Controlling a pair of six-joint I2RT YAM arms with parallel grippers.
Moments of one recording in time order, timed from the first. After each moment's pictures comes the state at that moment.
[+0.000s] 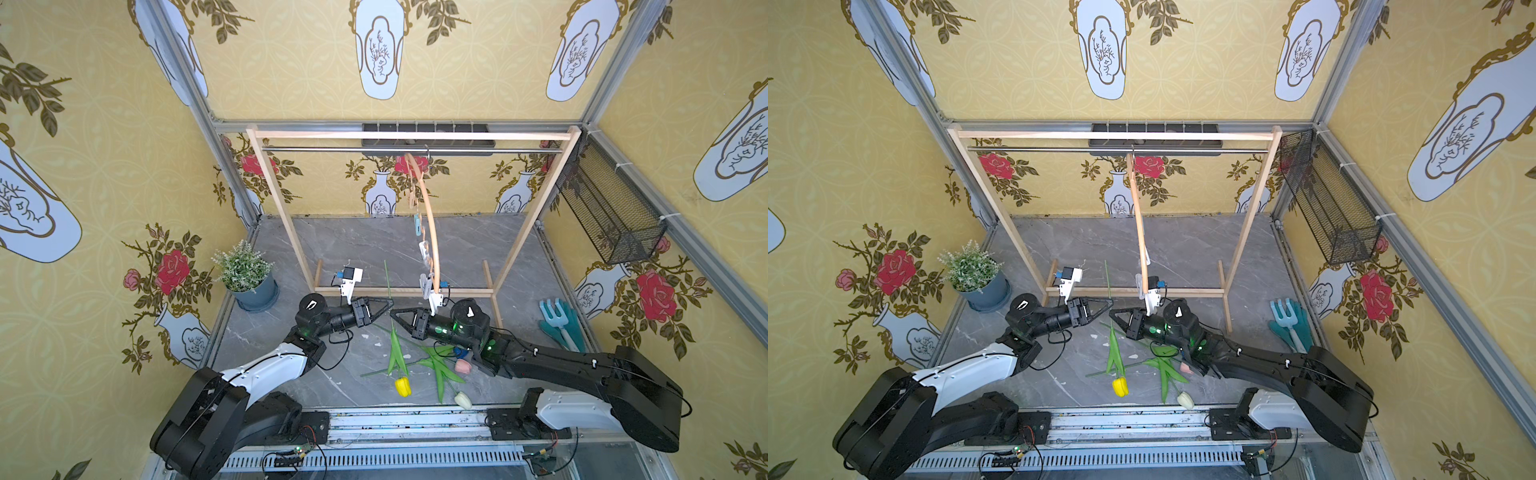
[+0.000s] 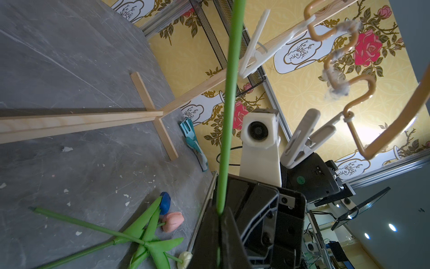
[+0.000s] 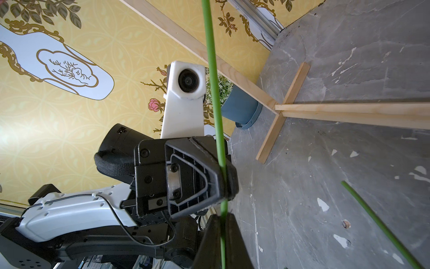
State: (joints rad) left arm -0.52 1.19 0.35 0.87 0.76 -1.09; right arm 1.03 1.25 0.51 0.62 -0.24 0.96
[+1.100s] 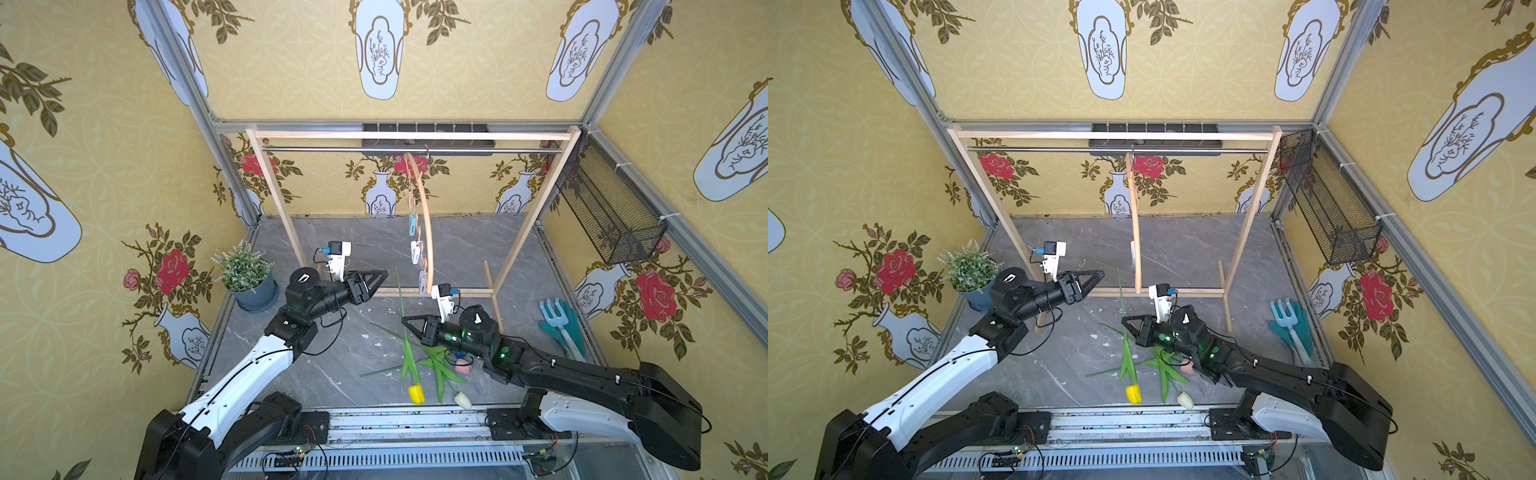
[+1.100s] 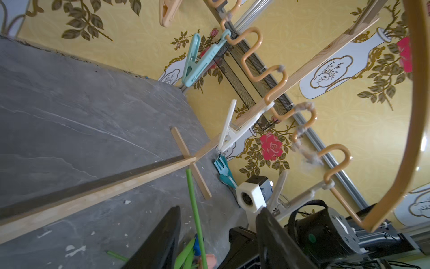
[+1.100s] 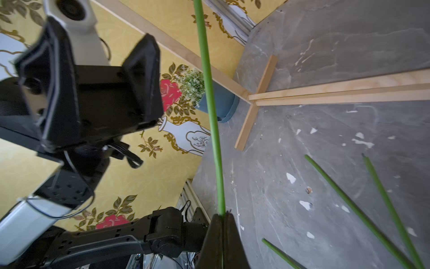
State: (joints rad) left arm -0.47 1.02 0.70 0.21 0.51 -0.74; right arm 1.03 1.06 0.46 0.35 -0.14 0.97
